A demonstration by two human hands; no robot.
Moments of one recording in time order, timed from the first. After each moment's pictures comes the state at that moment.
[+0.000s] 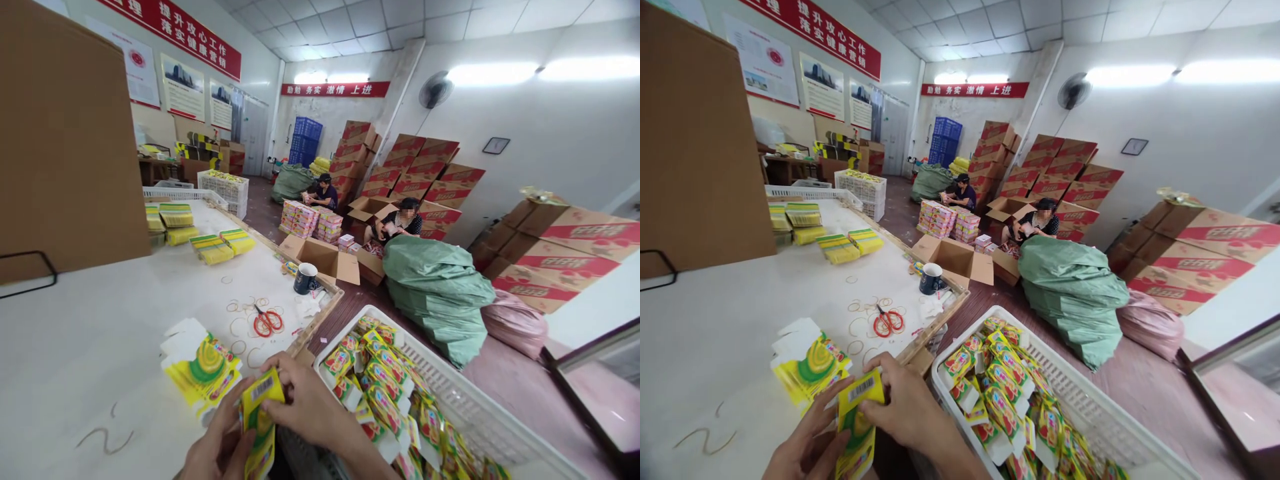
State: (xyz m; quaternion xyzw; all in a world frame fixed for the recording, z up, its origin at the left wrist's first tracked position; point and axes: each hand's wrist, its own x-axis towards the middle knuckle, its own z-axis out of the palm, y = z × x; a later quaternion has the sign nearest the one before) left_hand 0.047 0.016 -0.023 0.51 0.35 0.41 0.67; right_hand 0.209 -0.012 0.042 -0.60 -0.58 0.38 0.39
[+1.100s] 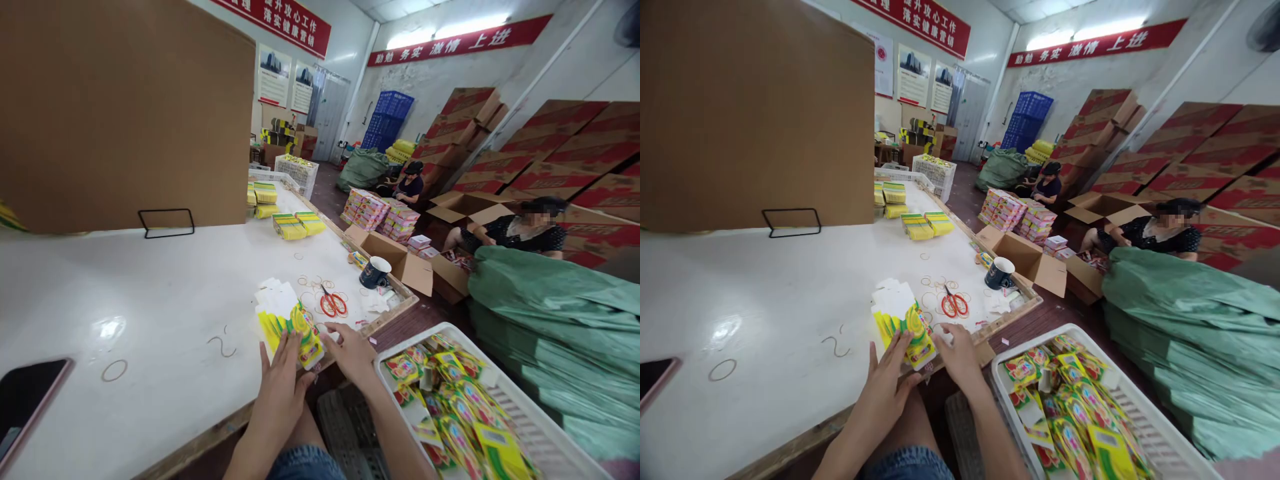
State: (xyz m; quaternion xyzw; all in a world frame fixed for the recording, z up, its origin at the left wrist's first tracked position) left_hand 0.030 0.037 -0.046 0.77 0.46 0.31 0.32; right_hand 0.209 0.050 -0.028 -0.68 -0.53 0.26 0.44
